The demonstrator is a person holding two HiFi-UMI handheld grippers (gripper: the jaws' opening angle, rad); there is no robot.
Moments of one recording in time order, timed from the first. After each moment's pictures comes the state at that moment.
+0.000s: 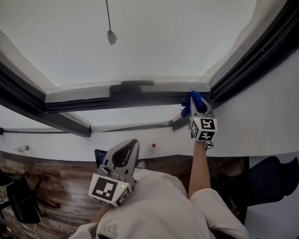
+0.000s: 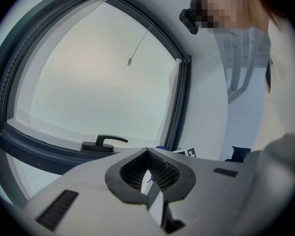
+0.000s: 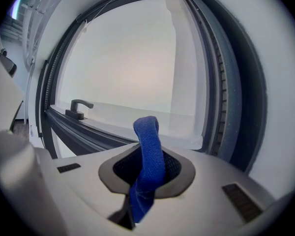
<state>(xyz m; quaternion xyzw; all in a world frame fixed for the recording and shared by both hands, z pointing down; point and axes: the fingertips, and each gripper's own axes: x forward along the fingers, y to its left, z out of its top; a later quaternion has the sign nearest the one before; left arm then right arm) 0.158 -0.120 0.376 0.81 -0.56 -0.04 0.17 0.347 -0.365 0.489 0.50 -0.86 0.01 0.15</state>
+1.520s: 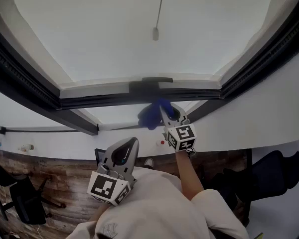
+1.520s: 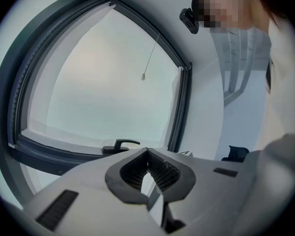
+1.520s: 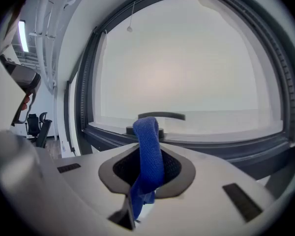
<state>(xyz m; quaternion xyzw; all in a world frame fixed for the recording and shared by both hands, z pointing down) 0.085 -0.081 0.369 0.81 -0.56 -0.03 0.16 0.149 -0.249 0.481 0.36 -0.93 0.06 0.11</state>
